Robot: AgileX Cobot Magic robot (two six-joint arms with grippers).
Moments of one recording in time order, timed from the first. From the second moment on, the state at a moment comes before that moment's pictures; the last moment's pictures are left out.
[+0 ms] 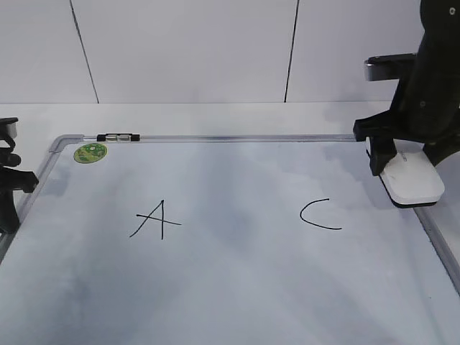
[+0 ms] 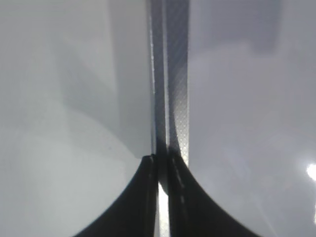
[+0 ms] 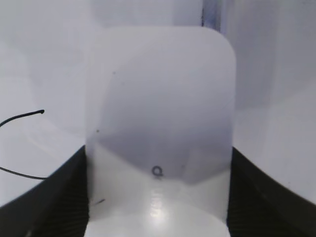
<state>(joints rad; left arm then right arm) 0.00 1.88 -1.13 -0.15 0.88 0.11 0.22 1.83 -1.41 -0.15 1.10 0.26</state>
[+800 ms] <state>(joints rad) 0.00 1.88 -1.13 -0.15 0.88 0.11 0.21 1.92 -1.41 -0.18 1.05 0.28</state>
